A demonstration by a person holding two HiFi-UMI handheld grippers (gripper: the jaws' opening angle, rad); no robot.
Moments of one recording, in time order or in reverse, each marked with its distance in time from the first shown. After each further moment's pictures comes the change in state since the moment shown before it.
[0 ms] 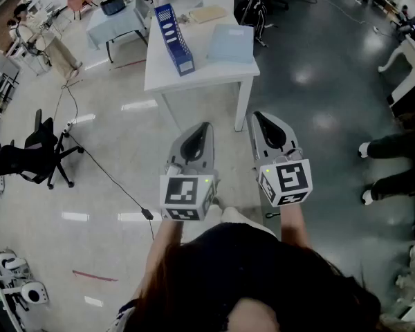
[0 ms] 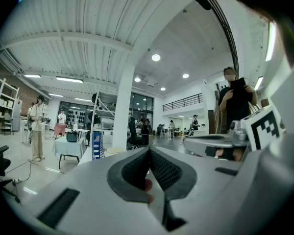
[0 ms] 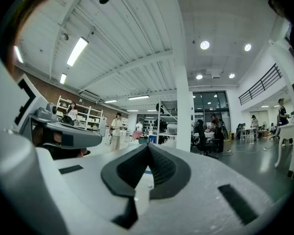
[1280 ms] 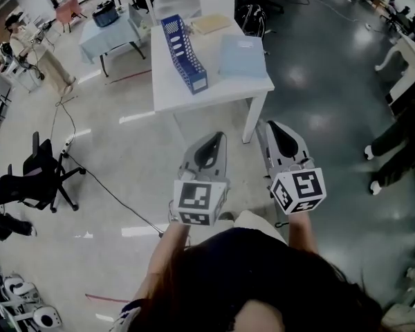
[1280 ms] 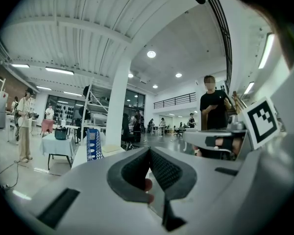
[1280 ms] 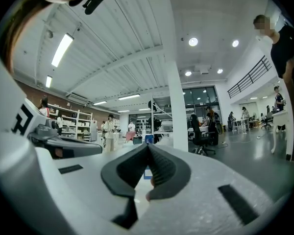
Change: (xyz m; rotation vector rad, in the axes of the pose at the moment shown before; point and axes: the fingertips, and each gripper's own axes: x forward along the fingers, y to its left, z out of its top) left arm 0.049 0.100 -0.022 -0.020 0.074 -0.146; right arm 0.101 0.029 -0.005 0.105 0.017 -0.093
